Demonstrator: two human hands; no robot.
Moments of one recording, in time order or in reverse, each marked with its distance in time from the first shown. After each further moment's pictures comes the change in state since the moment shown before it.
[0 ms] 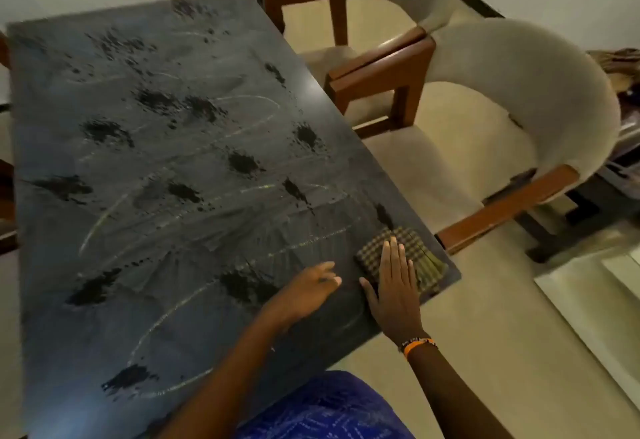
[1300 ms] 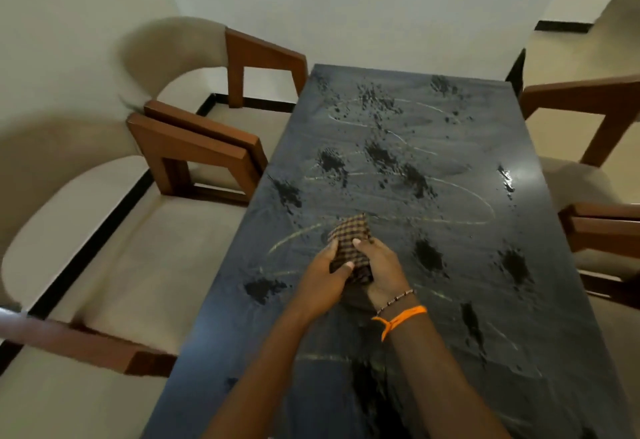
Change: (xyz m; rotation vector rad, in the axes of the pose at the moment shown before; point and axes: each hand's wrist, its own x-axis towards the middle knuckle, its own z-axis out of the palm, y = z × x) left_hand -0.044 -0.038 -0.195 -0.439 0.949 -0.009; right_hand 0.157 -0.327 -0.028 1.496 -0.835 0.268
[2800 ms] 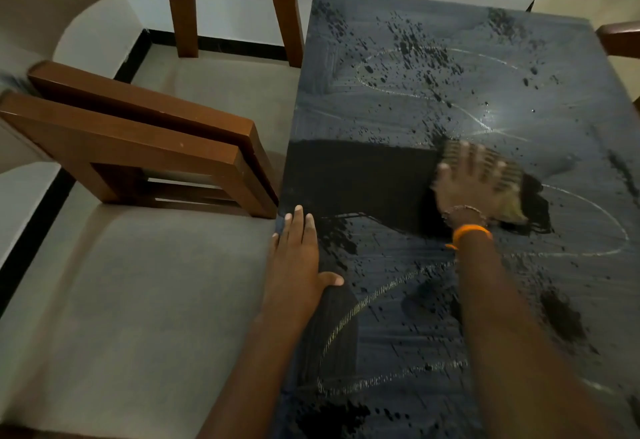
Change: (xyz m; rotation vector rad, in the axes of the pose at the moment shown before) left_hand 0.197 -0.072 -0.144 0.830 -0.047 0.176; right_hand 0.278 -0.037 0.020 -1.577 0.759 -0.289
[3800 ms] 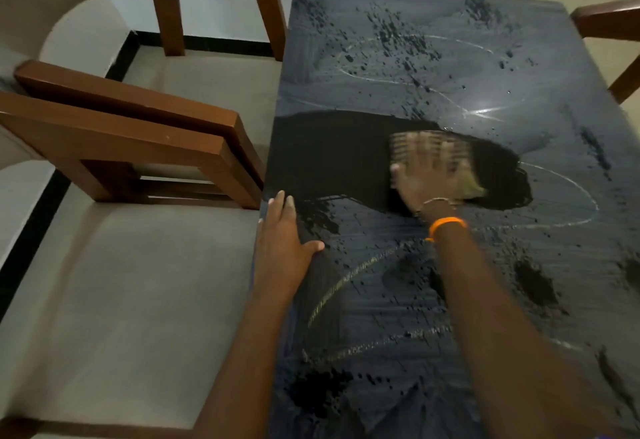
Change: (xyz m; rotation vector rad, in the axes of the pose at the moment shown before) left_hand 0.000 0.014 0.001 -0.196 0.117 -0.106; right_hand -0.024 0.001 -0.002 -0.091 -0.103 -0.235
